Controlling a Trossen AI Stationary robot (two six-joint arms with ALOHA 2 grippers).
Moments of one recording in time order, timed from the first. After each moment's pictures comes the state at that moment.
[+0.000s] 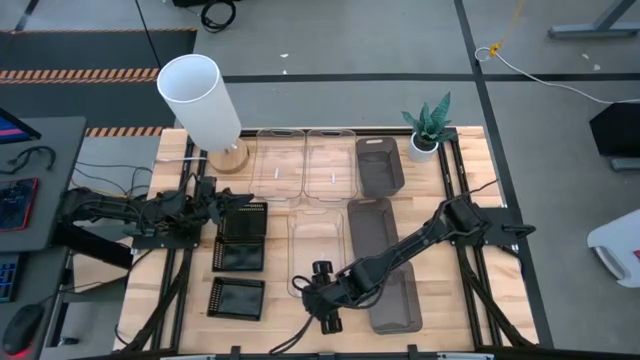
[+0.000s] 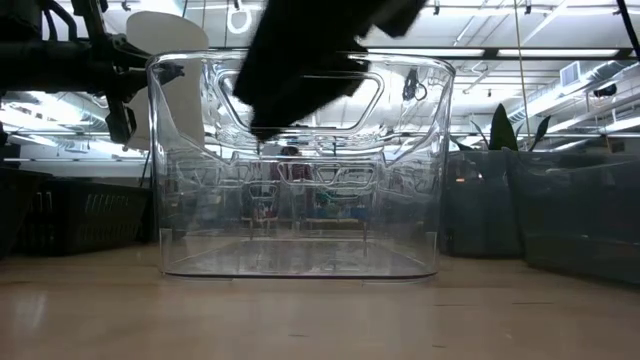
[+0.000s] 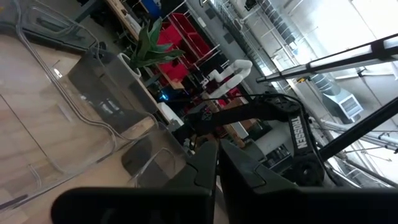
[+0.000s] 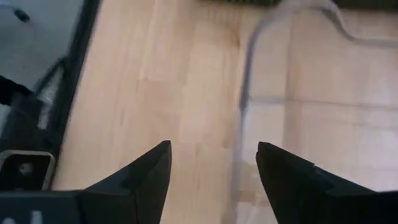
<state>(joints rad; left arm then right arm) -0.08 0.30 0.01 0.44 -0.34 -0.91 0.48 2.16 1.71 -0.55 0.16 0.33</state>
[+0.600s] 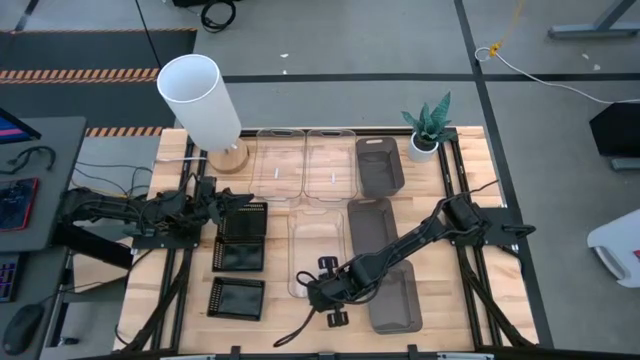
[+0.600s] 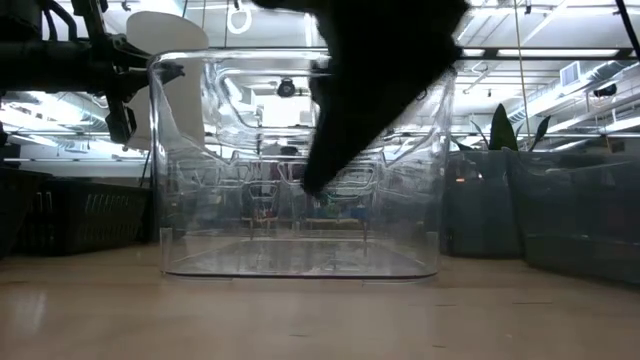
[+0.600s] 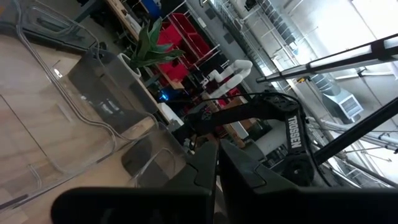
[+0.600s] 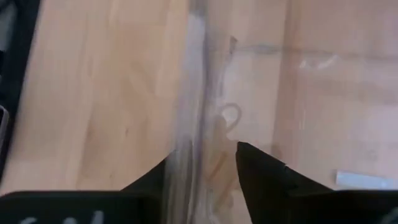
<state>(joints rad) -0.08 0.30 0.01 0.44 -0.34 -0.91 0.46 2.16 1.65 -0.60 0.11 0.31</state>
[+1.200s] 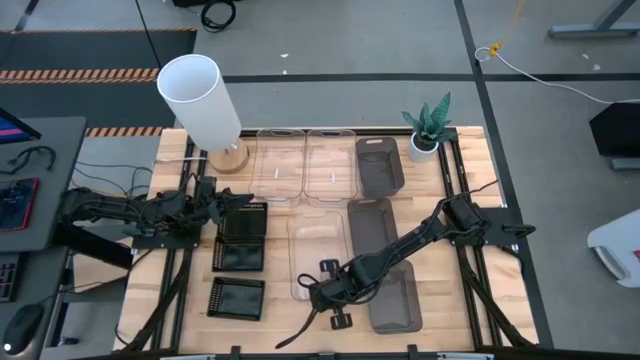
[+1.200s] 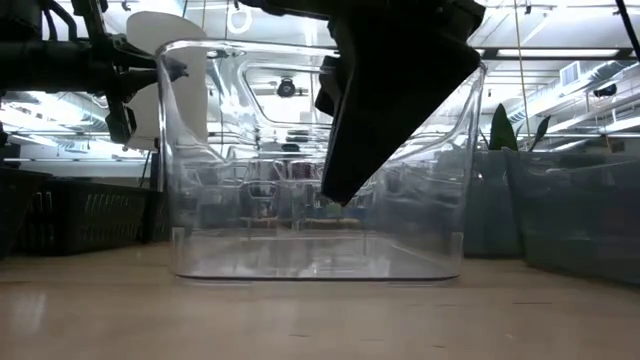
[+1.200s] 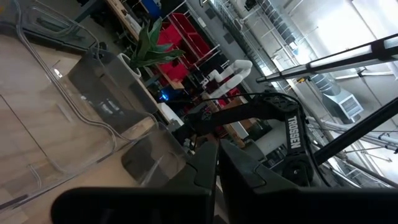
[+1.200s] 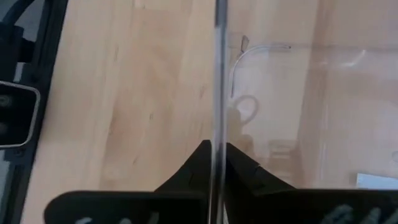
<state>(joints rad) -0.08 0.30 0.01 0.44 -0.34 -0.91 0.46 2.16 1.65 -0.62 0.04 0.31</state>
